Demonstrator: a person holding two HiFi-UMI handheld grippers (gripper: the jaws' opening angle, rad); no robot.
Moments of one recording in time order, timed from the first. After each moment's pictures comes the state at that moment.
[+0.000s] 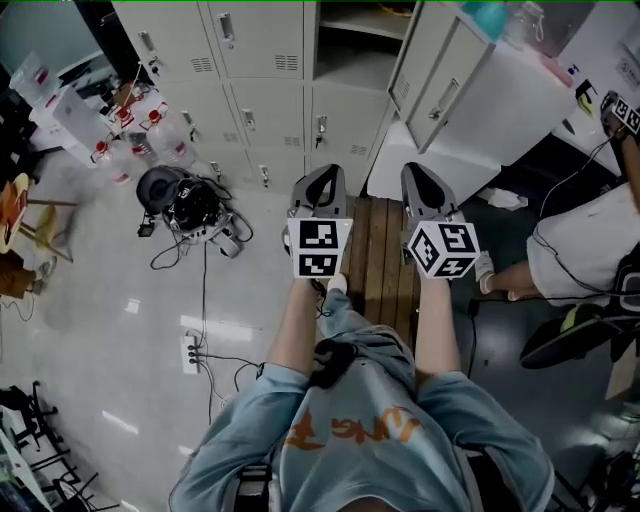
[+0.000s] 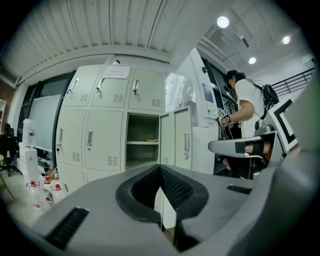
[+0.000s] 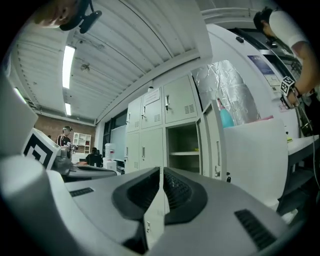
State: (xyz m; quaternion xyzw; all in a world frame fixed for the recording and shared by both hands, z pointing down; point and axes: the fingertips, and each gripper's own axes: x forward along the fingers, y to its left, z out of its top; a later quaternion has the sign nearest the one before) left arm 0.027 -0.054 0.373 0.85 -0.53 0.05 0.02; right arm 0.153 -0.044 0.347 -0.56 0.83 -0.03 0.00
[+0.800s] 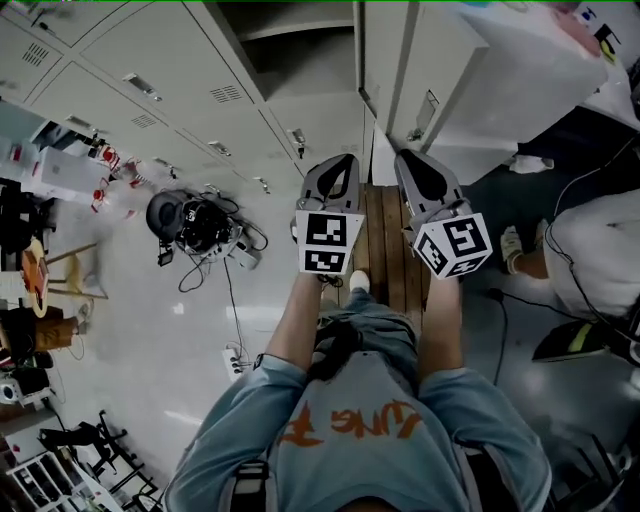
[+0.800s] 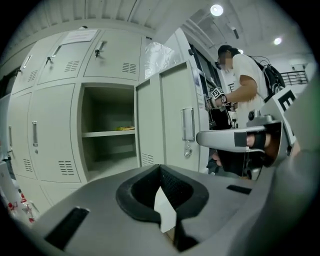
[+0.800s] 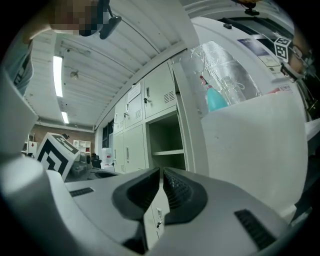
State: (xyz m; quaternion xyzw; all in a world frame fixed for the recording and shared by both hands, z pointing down) left arm 0.164 -0.220 0.411 0.89 -0.43 0.14 0.02; right arm 0.238 -0.193 0.374 -0.54 0.84 -0.06 0.03
